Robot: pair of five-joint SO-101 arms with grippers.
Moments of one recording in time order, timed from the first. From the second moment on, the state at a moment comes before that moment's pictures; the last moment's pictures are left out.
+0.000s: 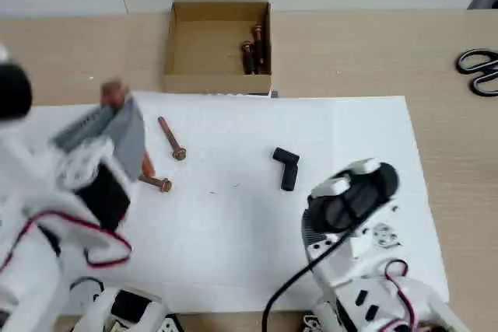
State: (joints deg) left arm 12.9 -46.7 -19.3 97.6 28.4; right arm -25.8 -88.5 39.6 93.4 0.9
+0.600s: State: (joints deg) left arm 13.6 -99.4 50.9 65.1 29.8; right arm -43.0 -103.5 69.1 70.3 4.0
